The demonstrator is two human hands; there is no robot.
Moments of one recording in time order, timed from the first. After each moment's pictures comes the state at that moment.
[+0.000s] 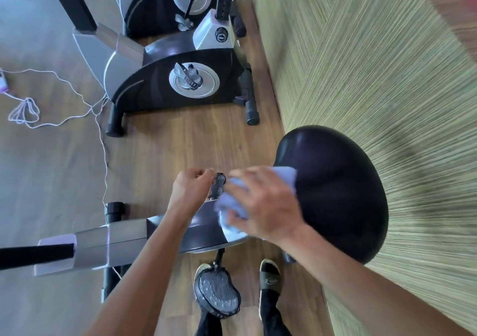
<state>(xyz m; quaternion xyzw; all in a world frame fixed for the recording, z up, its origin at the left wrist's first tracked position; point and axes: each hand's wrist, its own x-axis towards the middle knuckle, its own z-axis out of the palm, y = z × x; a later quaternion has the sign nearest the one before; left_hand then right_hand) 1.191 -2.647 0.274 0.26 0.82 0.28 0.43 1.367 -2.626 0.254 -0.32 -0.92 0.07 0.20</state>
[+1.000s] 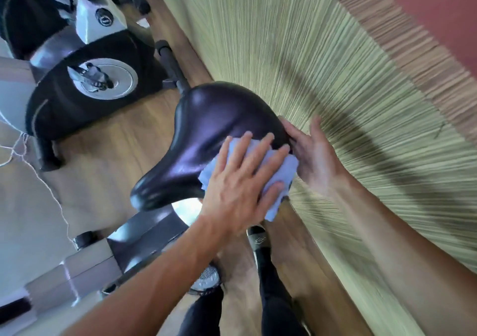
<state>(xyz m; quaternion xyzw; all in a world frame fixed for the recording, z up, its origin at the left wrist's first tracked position) 1.407 -2.658 0.252 0.88 0.44 0.14 0.05 1.597 -2.621 0.242 -0.49 -0.23 0.74 0.39</state>
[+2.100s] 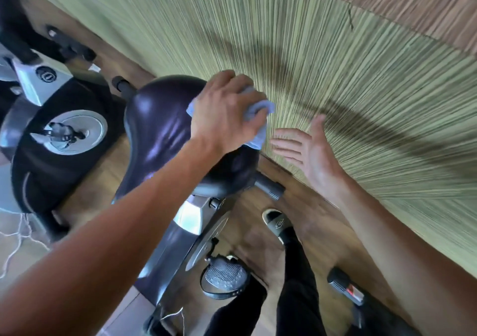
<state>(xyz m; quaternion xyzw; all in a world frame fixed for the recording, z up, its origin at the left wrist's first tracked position) 1.474 -2.584 0.252 0.95 0.27 0.17 0.05 1.613 -2.733 0.194 -0.64 -0.16 0.59 0.48</state>
